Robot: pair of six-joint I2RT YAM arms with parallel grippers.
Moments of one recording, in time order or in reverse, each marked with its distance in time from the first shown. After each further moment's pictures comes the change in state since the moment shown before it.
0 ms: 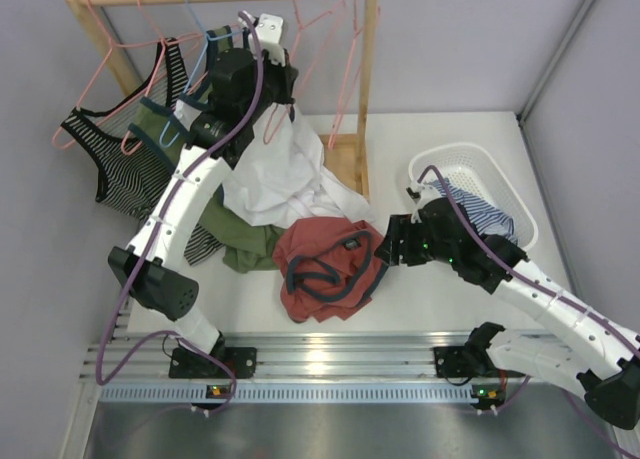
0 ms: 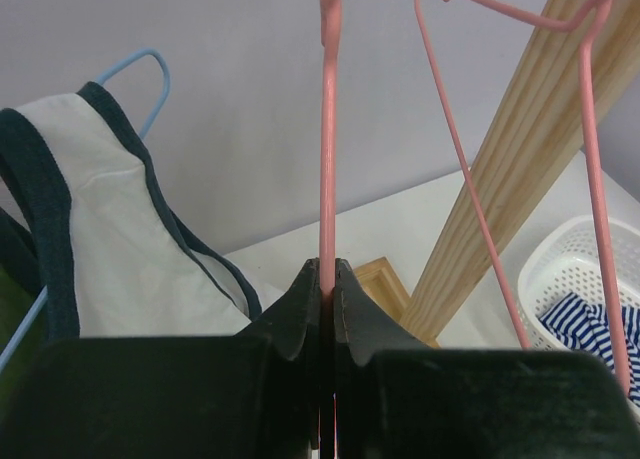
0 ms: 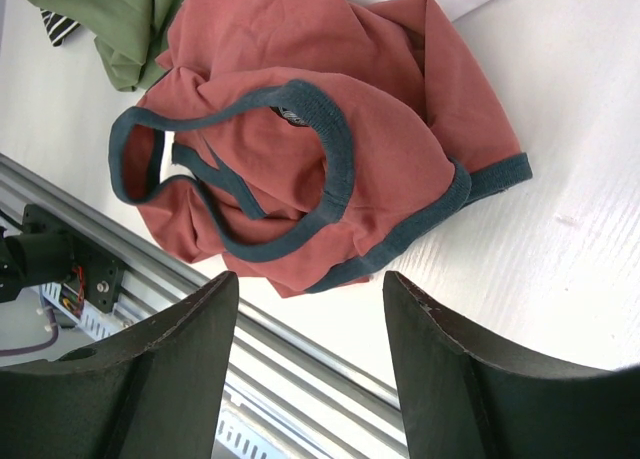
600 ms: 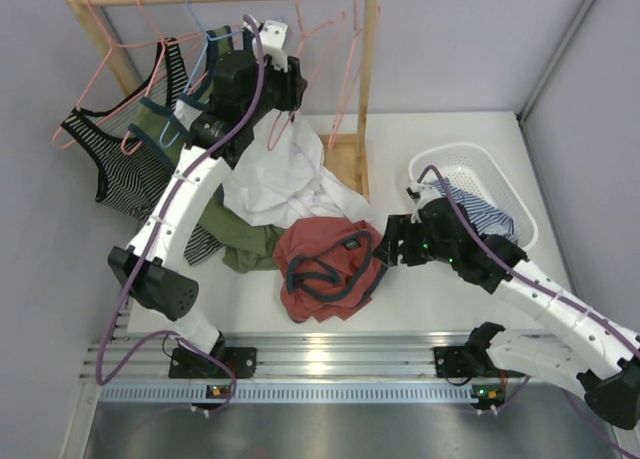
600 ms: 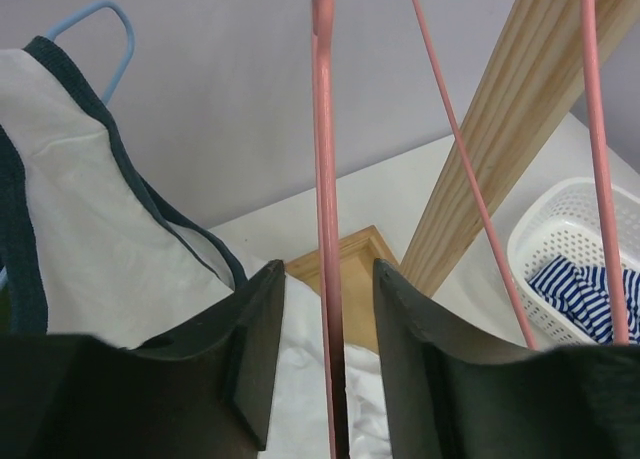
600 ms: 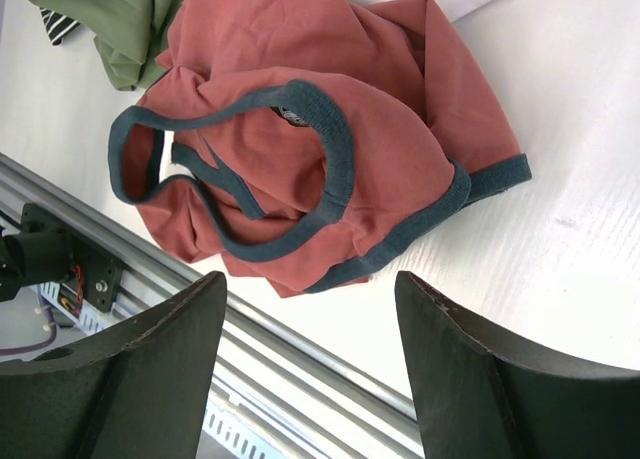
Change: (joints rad) left arm 0.000 0.000 0.000 -0.068 0.029 0.000; right arm 0.000 0.000 0.000 0.000 -0.001 -0.005
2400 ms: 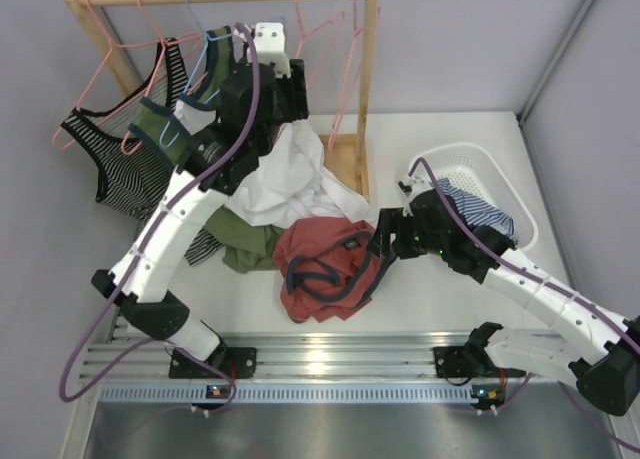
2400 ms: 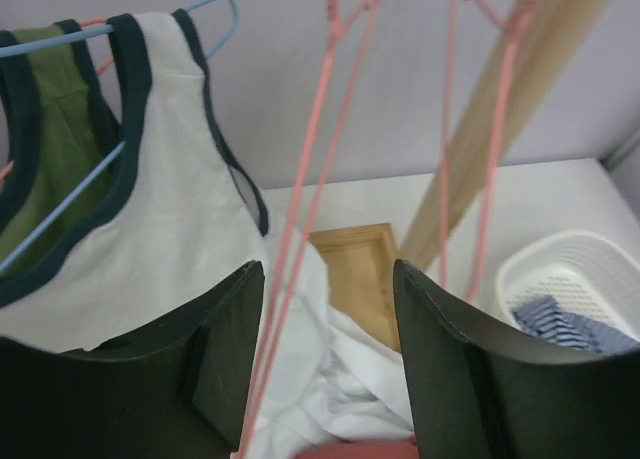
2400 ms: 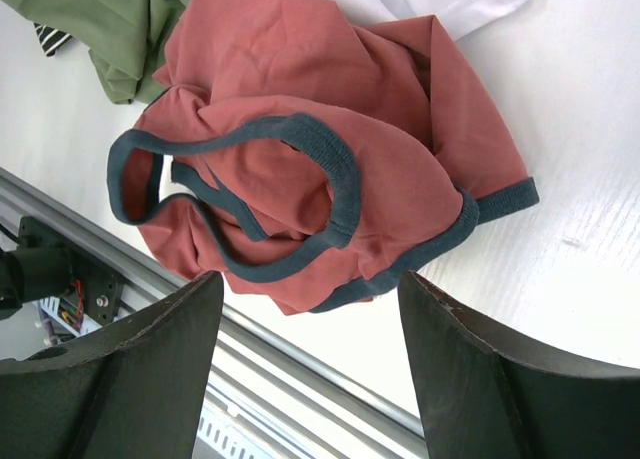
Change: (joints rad) left arm -0.312 -0.153 0.094 -0.222 -0.551 -0.130; right arm 0.000 0.094 0.046 0.031 0.006 0.004
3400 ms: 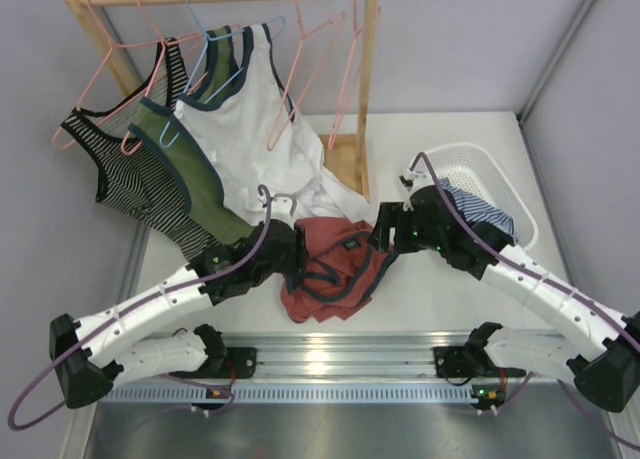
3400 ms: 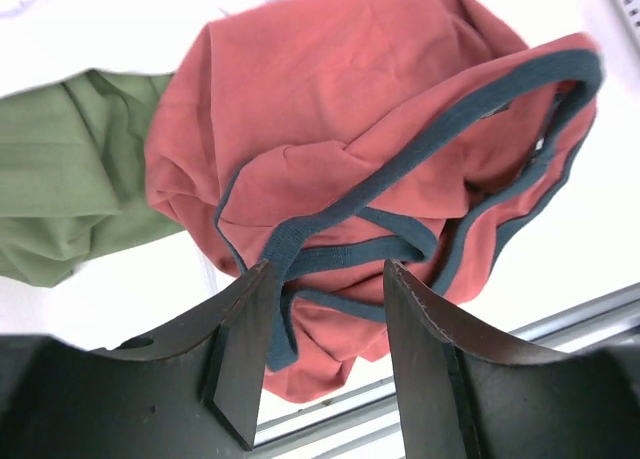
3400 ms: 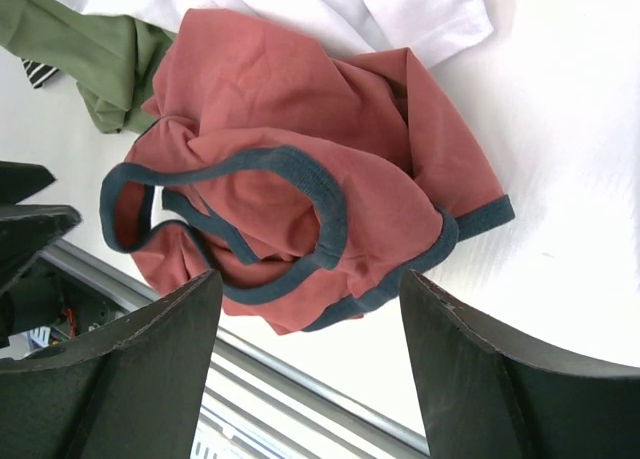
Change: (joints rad) left arm -0.220 -0.497 -1.150 0.005 0.134 -0.479; right arm 0.000 0.033 0.042 -0.006 0.062 0.003
